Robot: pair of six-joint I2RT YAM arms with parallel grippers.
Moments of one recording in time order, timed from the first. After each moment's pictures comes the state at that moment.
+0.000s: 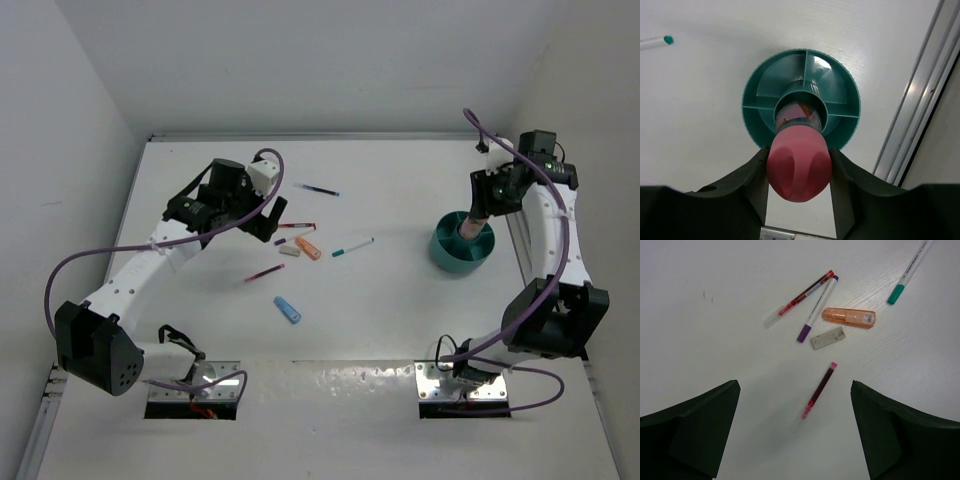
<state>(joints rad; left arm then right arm) -0.39 1.28 1.16 -0.58 0.09 0.18 -0.25 1.49 1.43 -0.98 -0.23 -0.42</state>
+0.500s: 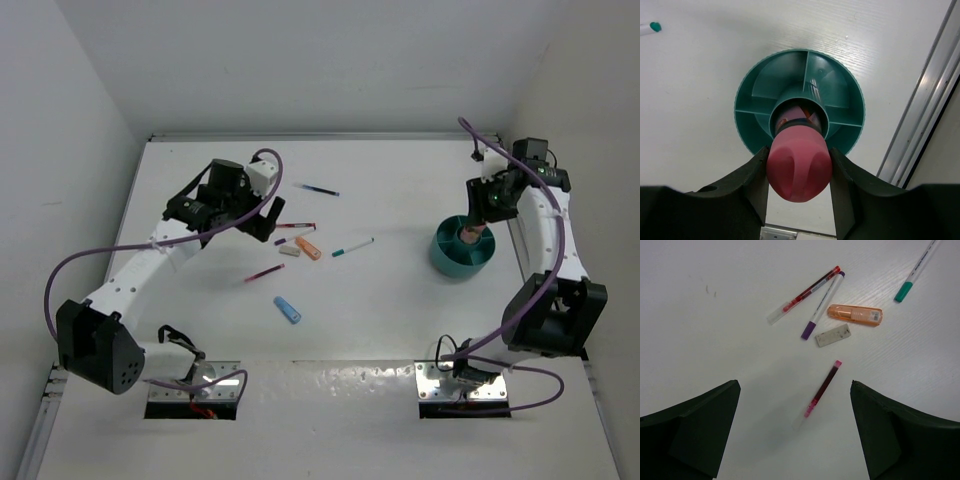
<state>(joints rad) -0.38 1.29 1.16 -0.58 0.08 0.18 -0.24 1.49 1.34 -0.95 -0.21 -0.42</state>
